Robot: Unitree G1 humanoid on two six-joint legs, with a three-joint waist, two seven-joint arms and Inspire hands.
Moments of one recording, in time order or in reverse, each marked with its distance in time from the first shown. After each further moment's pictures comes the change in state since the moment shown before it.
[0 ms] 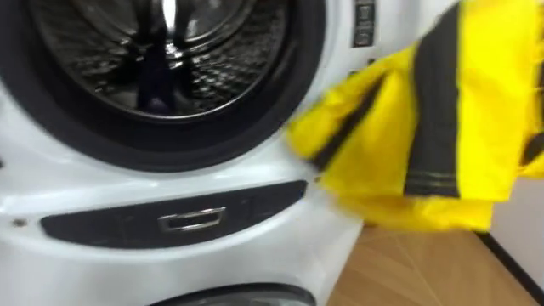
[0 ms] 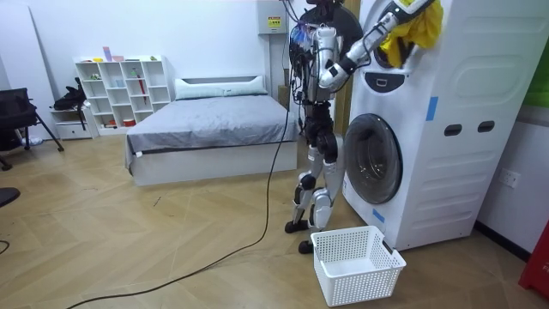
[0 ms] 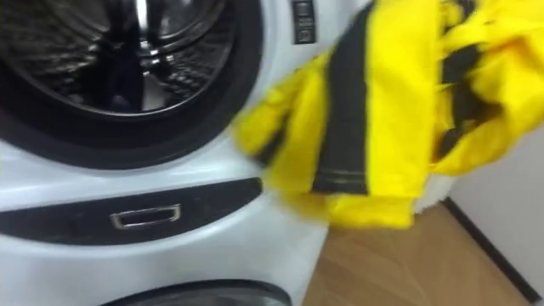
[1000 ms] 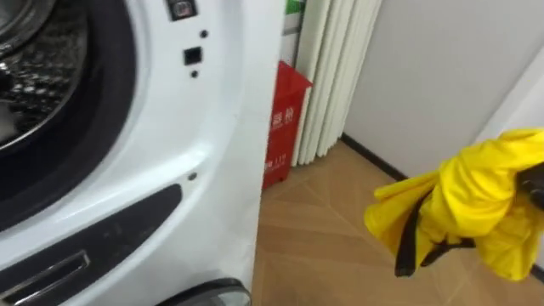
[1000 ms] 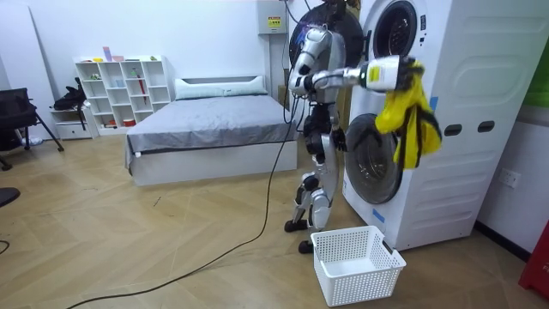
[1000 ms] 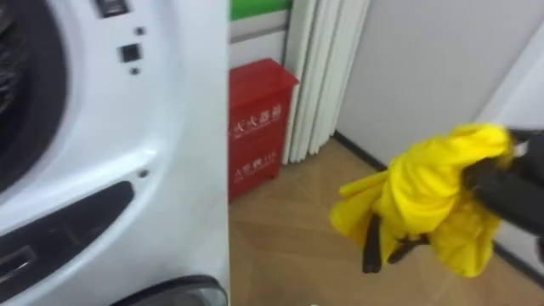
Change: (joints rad) left arm -0.116 0.006 -0.249 0.016 -0.014 0.077 -0.031; right arm 0.193 0.080 0.192 0.317 0.127 0.105 0.081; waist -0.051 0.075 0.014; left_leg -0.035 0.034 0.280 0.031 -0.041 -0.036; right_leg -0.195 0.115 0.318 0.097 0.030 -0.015
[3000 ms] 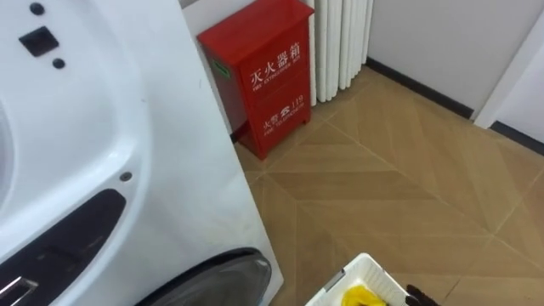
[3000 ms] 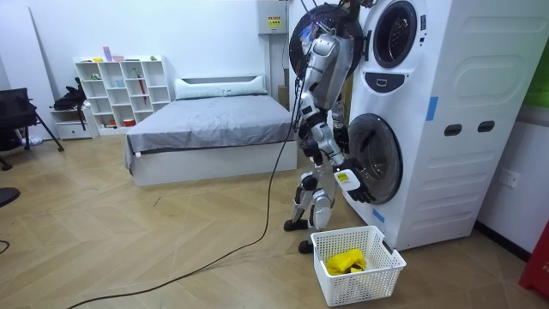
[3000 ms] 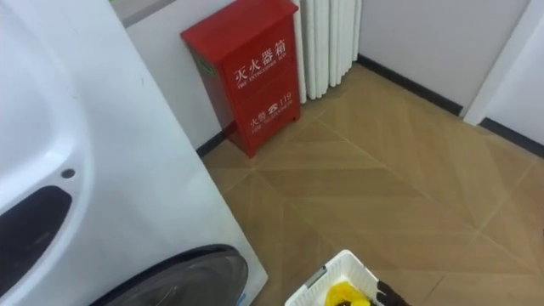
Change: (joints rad) left arm -0.129 -0.007 -0.342 0.022 -0.272 -0.051 -0.124; right arm -0.151 0.053 0.366 0.957 -0.076 -0.071 0.173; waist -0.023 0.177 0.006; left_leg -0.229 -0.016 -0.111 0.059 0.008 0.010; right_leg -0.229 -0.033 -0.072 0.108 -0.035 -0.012
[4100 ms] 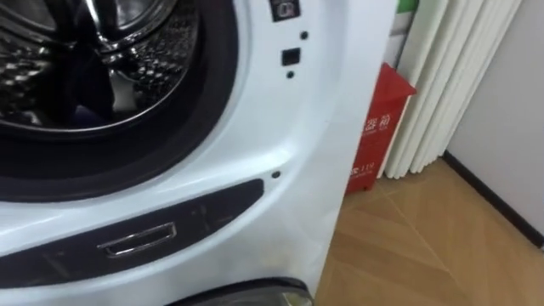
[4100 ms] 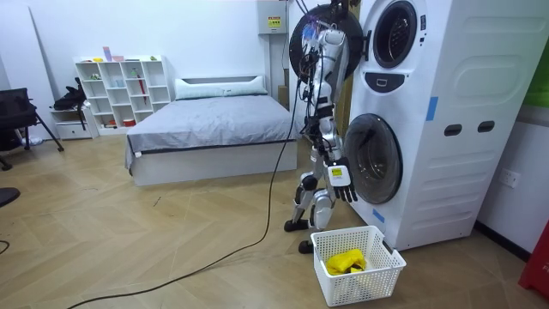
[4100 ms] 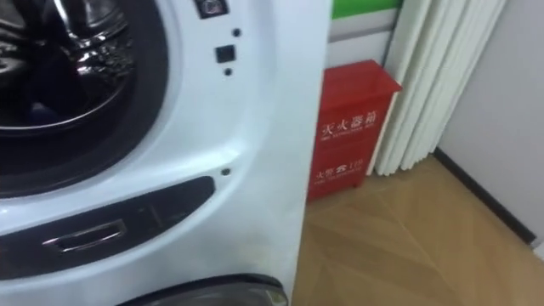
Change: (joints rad) left arm 0.104 -0.032 0.119 -0.078 0.081 0.002 0.157; right arm 0.090 0.092 0.026 0.442 0.026 -0.031 -0.096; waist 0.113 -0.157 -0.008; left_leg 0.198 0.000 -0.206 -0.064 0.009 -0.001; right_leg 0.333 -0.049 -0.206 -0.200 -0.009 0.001
